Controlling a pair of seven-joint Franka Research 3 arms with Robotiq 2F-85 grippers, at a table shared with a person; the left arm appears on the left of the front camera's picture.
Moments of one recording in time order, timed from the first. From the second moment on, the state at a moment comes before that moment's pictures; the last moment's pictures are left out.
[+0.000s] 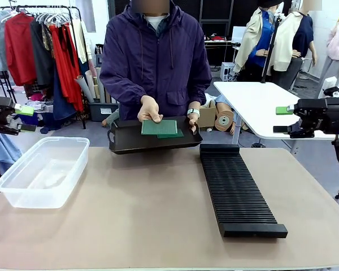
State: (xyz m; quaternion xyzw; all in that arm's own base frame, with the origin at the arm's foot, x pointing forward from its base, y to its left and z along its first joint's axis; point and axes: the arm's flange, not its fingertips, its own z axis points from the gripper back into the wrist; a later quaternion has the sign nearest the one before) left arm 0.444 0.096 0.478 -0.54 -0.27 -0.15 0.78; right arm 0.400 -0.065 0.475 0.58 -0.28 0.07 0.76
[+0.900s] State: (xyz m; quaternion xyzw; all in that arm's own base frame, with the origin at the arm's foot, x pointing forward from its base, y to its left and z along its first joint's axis) left arm 0.444 0.096 0.477 -0.54 -0.27 -0.15 0.78; right arm 0.455 -0.021 0.435 0.62 -0.20 0.08 0.75
